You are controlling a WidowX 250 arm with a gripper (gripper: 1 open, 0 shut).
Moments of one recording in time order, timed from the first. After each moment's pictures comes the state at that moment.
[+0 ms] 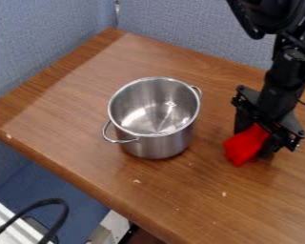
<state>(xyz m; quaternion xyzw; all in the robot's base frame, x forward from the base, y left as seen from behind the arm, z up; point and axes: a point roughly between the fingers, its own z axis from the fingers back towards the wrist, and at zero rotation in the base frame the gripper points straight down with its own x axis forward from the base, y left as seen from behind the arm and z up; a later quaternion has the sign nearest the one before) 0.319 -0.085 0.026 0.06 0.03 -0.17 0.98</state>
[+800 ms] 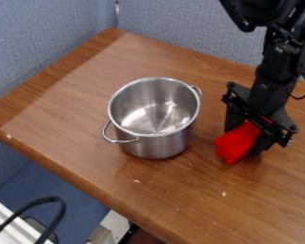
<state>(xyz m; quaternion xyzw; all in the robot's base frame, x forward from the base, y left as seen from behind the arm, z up) 0.312 -0.076 0.036 0.06 0.04 -0.16 0.98</state>
